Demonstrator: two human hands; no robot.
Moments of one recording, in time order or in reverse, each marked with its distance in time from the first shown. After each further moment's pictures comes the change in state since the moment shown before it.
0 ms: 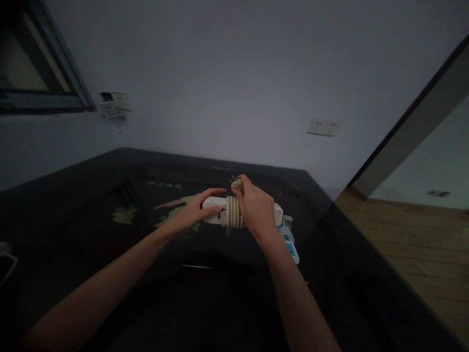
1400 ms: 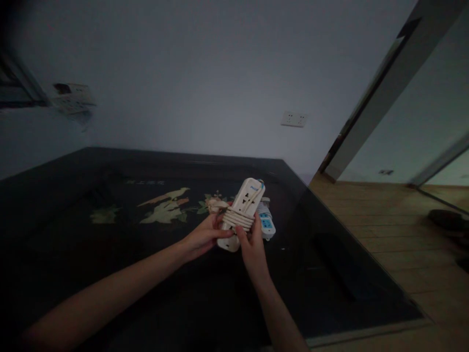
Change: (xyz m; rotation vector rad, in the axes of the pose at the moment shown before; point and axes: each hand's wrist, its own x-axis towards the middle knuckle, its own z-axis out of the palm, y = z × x) left_hand -0.041 -0.023 0.089 -0.796 -0.227 -0.312; right_hand -0.142 0.004 0.021 1.036 0.114 0.651
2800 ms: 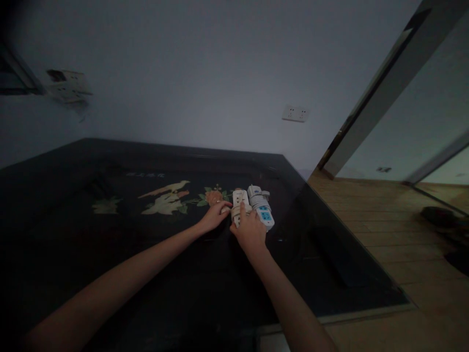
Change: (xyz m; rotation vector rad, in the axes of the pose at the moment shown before) left_hand 0.056 -0.038 -0.072 1.194 0.222 0.221; right_hand 0.019 -0.008 0.005 -1.531 -0.164 -0.072
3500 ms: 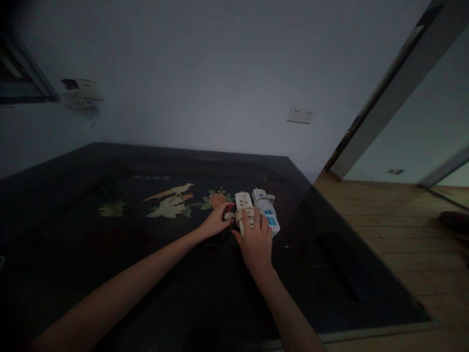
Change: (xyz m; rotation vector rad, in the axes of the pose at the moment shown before) left_hand -0.007 0.007 -0.005 -0.079 0.072 0.116; right_hand -0.016 0.009 0.018 0.067 0.361 -0.168
